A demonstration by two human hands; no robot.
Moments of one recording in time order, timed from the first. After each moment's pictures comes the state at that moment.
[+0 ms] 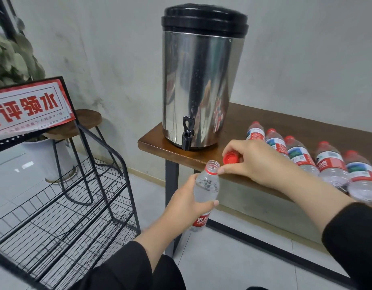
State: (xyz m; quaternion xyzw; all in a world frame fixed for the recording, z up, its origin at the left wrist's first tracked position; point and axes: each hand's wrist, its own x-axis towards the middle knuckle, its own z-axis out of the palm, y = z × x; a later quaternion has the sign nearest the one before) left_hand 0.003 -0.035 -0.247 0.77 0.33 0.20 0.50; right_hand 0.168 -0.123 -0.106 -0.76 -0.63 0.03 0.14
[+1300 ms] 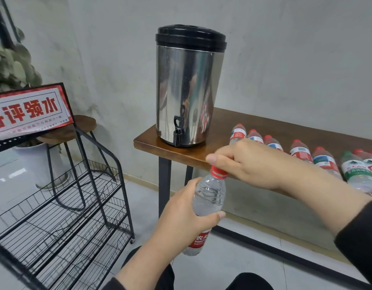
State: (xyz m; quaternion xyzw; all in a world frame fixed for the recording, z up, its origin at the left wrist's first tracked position) left_hand -0.053 -0.133 -0.200 0.80 0.29 0.26 0.46; right_hand 0.105 -0.201 -0.055 -0.72 -0.68 0.05 0.07
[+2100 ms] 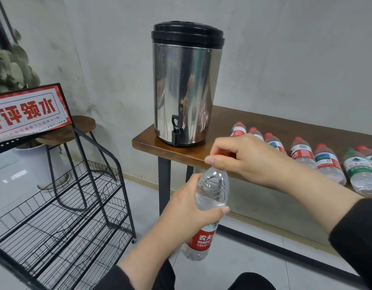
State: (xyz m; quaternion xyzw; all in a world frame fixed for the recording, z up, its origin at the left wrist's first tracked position) left_hand -0.041 -0.124 -0.190 0.80 0.29 0.23 0.47; right_hand 0.119 -0.193 -0.070 -0.71 -0.68 0.06 0.21
